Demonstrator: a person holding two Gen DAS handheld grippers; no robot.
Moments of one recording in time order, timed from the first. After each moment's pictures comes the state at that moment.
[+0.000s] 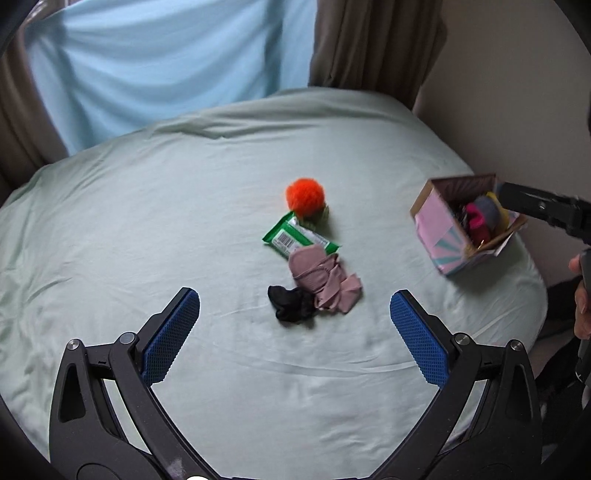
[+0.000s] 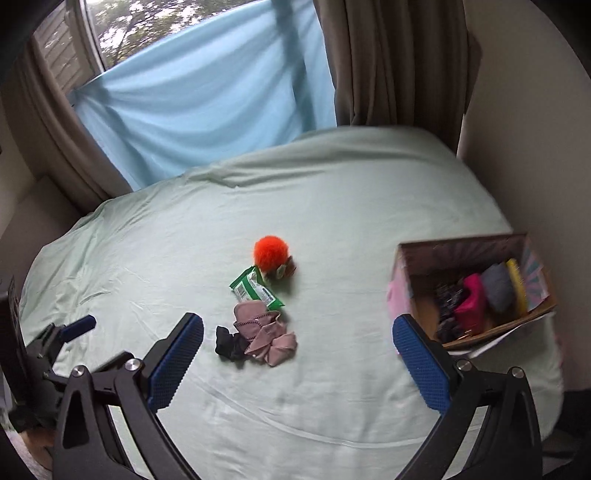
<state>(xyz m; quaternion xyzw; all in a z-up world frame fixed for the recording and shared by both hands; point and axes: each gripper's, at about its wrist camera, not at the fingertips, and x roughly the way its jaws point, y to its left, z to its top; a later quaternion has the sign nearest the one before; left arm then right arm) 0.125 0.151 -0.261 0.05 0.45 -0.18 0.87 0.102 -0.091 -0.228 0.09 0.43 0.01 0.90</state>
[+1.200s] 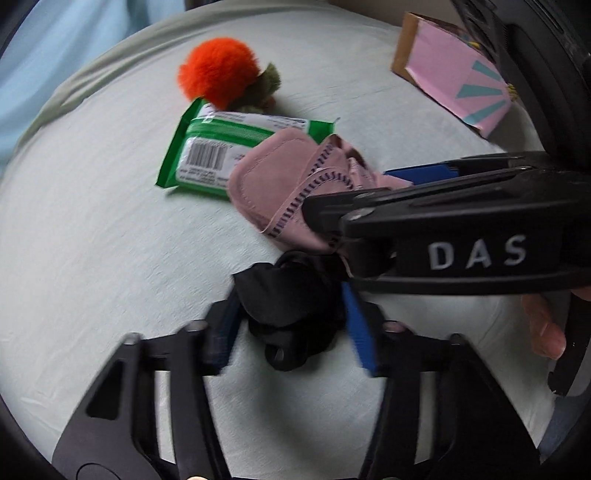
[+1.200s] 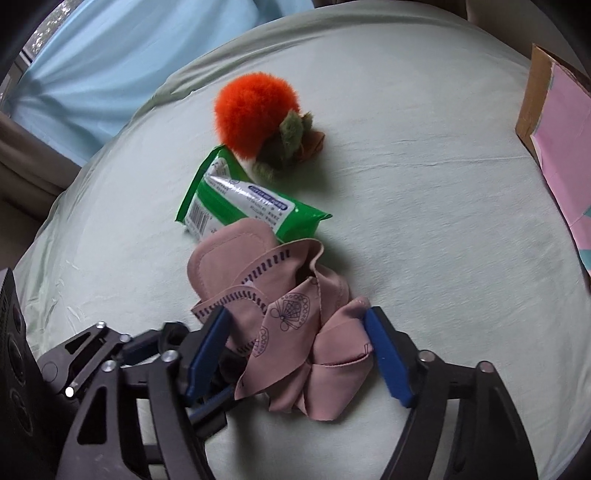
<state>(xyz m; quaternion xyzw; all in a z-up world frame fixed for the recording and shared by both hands) 0.209 0.096 -0.484 0.20 0.48 -0.37 0.77 0.206 -0.023 -0.476 0.18 0.52 -0.02 0.84</state>
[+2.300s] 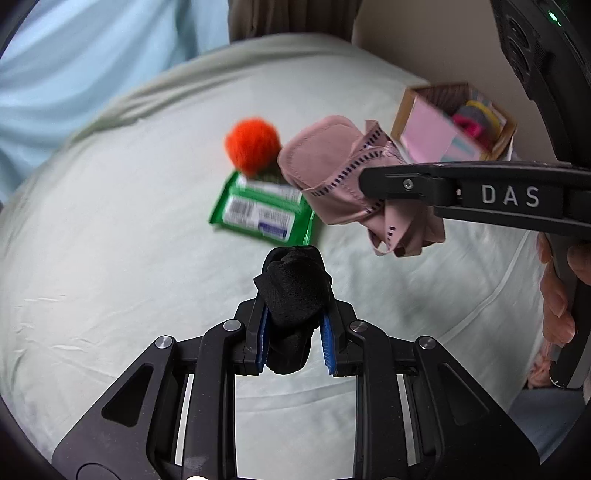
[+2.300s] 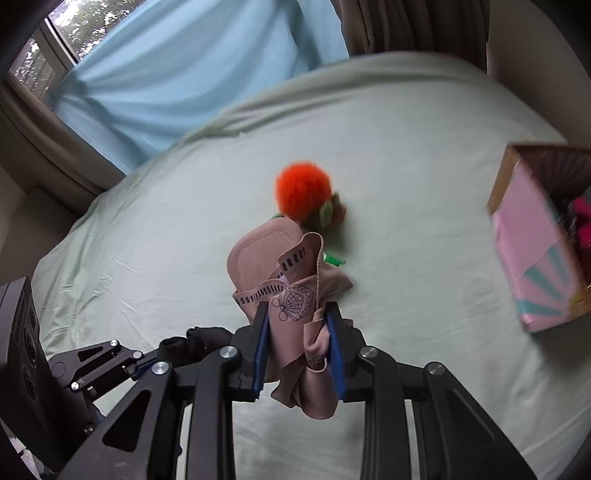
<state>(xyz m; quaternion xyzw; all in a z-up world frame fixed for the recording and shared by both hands) 0.169 0.108 -0.361 0.15 0.47 -0.30 0.82 0.161 -0.036 -0.367 0.16 0.47 0.04 0.87</state>
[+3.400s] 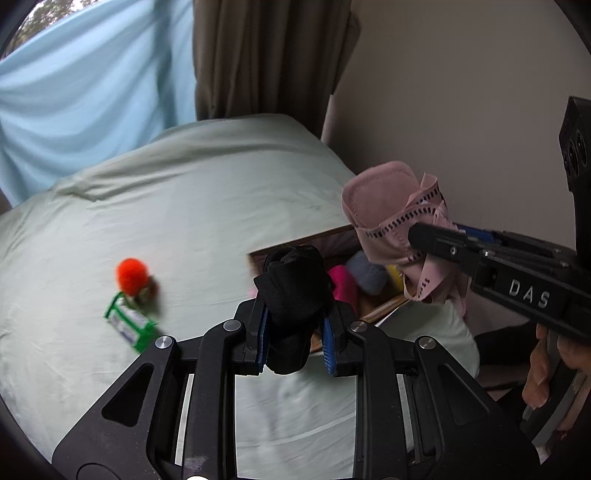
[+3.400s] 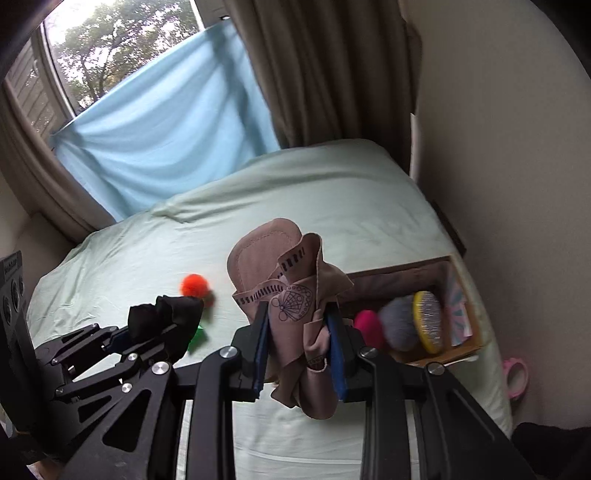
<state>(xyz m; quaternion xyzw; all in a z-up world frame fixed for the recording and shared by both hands) 0.124 -0.173 -0.188 0.05 0.44 -0.26 0.86 0.098 -0.321 -0.180 0.12 0.43 0.00 0.90</state>
